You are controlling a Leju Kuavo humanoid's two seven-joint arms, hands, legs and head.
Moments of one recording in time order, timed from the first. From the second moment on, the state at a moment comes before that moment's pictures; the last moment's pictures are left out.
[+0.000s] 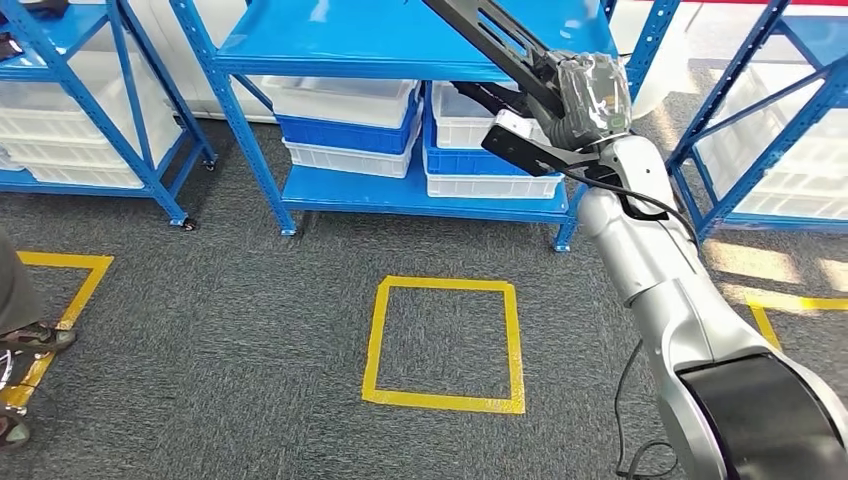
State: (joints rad) left arm -0.07 -0.16 0.58 -0.20 -0.47 0.30 -0.47; right arm -1.08 -0.04 0.43 -0.71 0.96 -0.42 -0.25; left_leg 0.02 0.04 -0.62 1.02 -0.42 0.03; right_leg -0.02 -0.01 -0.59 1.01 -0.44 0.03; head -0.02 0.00
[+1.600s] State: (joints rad) left arm -0.08 -0.16 0.58 -0.20 -0.51 0.32 -0.45; right arm -1.07 -0.04 0.43 -0.69 0.94 -0.39 -0.31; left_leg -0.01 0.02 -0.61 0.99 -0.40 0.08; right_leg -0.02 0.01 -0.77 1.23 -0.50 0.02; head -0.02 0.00
